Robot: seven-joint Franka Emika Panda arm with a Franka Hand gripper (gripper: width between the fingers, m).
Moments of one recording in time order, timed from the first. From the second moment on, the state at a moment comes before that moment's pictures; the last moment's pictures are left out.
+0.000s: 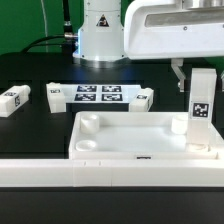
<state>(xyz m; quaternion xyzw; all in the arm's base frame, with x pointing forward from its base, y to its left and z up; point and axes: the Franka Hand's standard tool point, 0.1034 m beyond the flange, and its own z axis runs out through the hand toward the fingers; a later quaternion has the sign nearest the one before) 0.630 0.099 0.115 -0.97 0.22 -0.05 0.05</state>
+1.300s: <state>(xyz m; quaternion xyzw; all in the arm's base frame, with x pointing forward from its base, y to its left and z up) 0.630 0.097 0.115 -0.91 0.41 -0.04 0.06</state>
